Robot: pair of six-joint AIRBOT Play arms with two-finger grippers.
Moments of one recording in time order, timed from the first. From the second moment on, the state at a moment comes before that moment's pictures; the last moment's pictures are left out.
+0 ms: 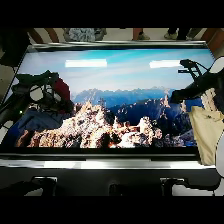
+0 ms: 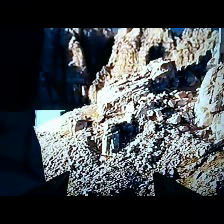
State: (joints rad) left arm -0.23 -1.31 1.26 1.54 -1.22 -1.75; right arm -0.18 -1.52 1.64 -1.38 1.50 1.06
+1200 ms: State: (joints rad) left arm 0.38 -1.22 1.07 1.27 -1.24 -1.80; right arm -0.18 -1.52 1.64 -1.25 1.42 1.08
